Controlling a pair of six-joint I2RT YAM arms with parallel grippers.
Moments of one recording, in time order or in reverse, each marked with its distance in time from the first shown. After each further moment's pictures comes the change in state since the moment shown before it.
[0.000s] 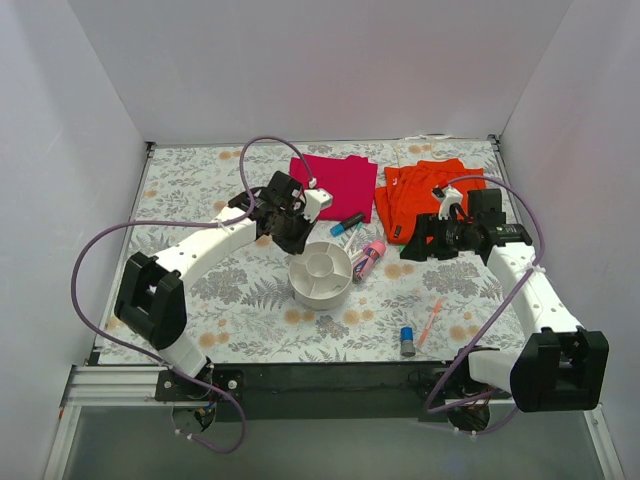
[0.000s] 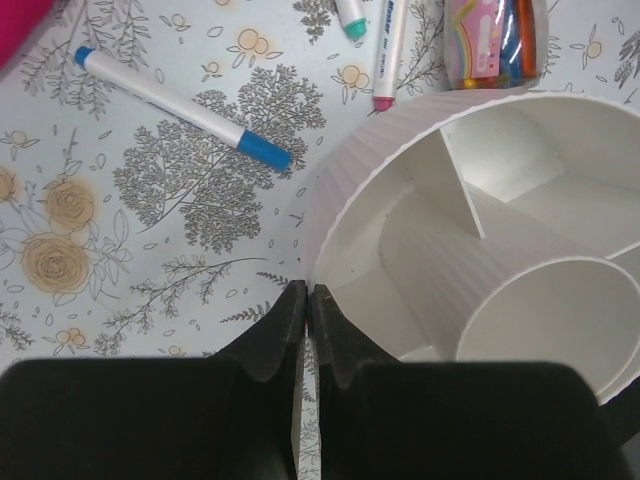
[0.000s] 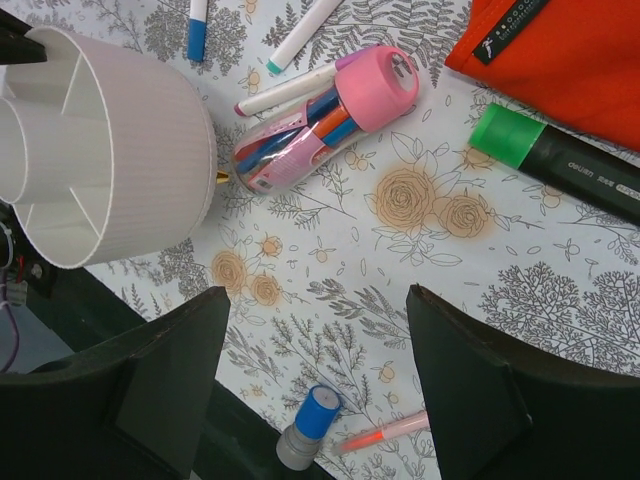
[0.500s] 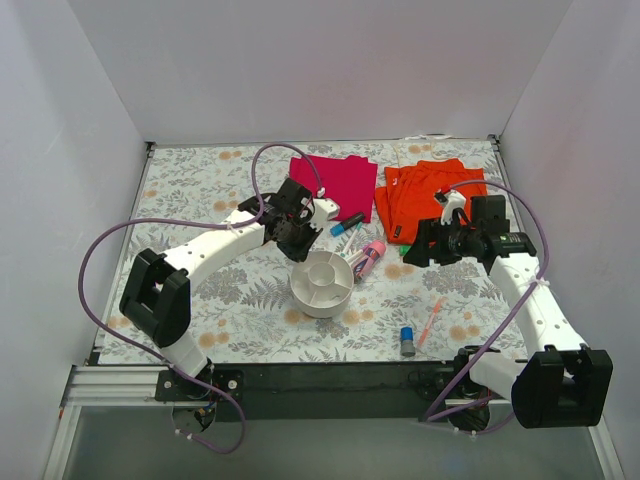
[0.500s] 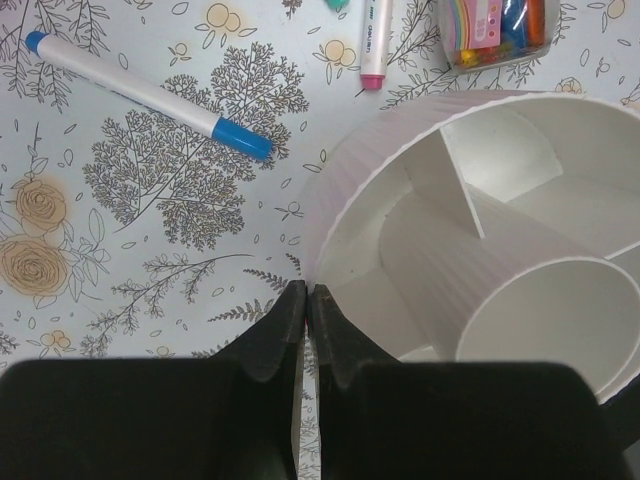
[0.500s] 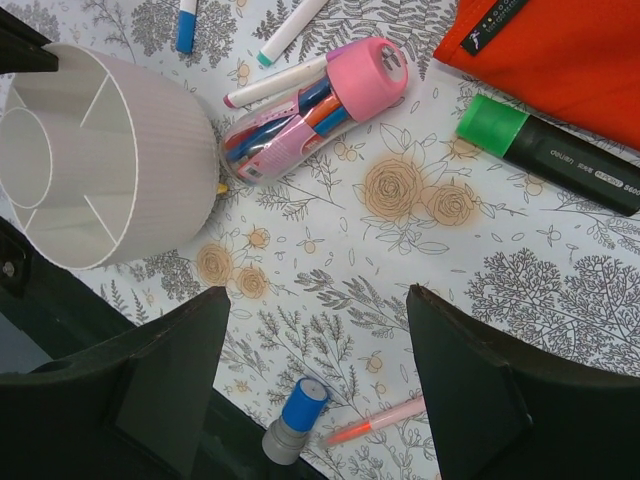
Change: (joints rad) left arm -0.067 0.031 -0.014 -0.010 -0.036 0.015; right arm 0.000 -0.092 -0.042 -0.009 0.037 -0.029
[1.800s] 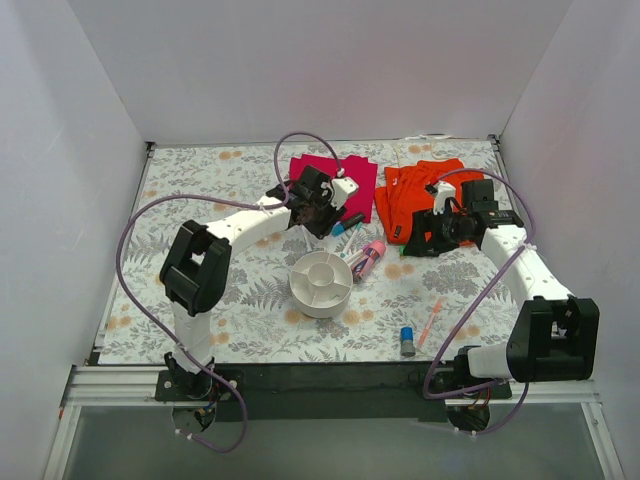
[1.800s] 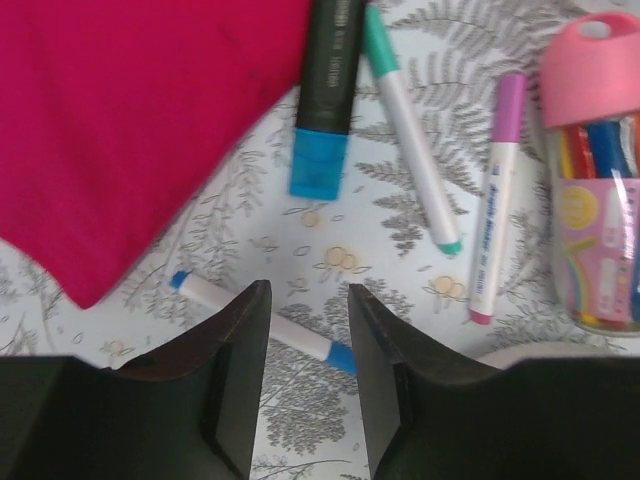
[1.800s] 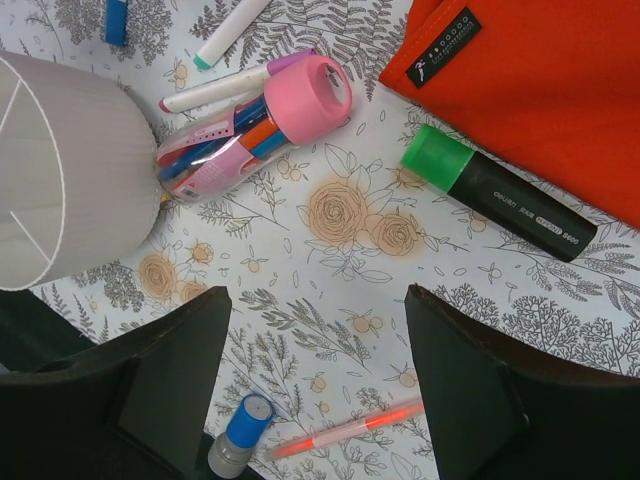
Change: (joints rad) left arm 0.010 0.293 0.186 0.292 -0.055 0.078; right arm 0.000 0.223 0.106 0.004 0.042 -0.117
